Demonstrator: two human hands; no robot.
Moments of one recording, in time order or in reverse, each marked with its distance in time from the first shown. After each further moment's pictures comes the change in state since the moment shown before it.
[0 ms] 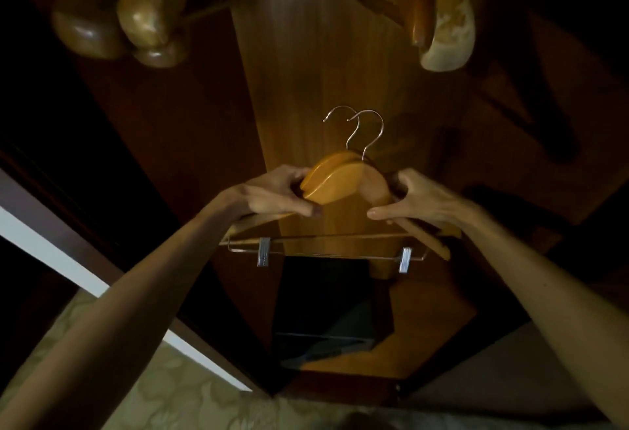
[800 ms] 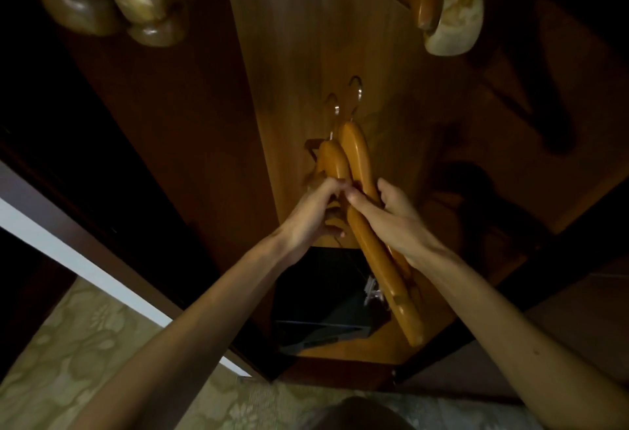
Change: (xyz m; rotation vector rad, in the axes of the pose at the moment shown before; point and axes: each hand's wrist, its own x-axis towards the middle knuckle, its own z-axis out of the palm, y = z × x) left_hand -0.007 0.017 0.089 -0.763 0.298 -0.103; right_hand -0.021 -0.021 0.077 0.408 0.293 0.023
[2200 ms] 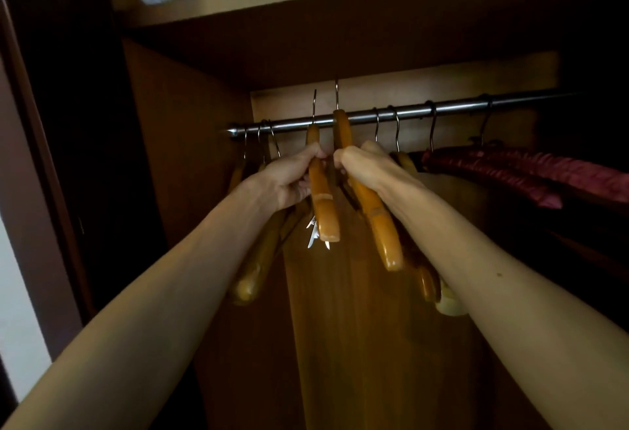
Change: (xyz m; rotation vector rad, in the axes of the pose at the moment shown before) left_hand 0.011 0.366 -0.061 0.006 0.169 0.360; right_hand 0.074 -0.341 -0.053 -0.056 0.299 -0.352
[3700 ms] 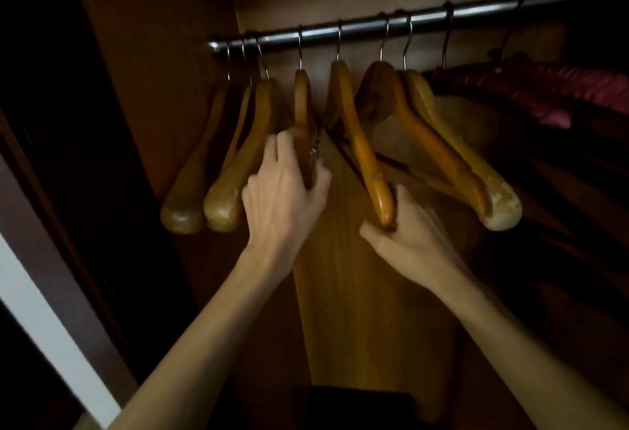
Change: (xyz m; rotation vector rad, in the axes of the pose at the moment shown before) left_hand -0.081 -0.129 0.010 1.125 0.730 0.799; right_hand -0.105 0.141 0.007 -0.367 -0.044 -0.033
